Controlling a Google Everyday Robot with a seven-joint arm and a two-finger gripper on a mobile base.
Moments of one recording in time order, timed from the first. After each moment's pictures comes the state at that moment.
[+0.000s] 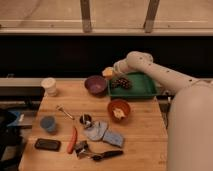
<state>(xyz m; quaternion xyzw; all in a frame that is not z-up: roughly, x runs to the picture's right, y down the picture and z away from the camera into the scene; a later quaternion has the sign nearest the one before) 0.072 -0.103 0.881 -0.19 -0.15 0.63 0.73</state>
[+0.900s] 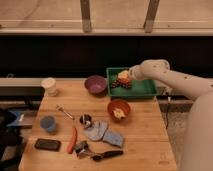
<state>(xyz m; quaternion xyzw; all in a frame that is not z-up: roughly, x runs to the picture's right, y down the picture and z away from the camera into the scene) 0.158 -0.078 0.869 -0.13 -0.10 0.72 0.67</state>
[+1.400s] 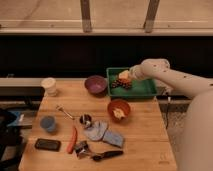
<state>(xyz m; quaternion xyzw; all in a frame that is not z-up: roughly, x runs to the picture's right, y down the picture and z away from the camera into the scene) 0.170 -0.076 0.882 -0.14 -0.08 0.72 0.67</state>
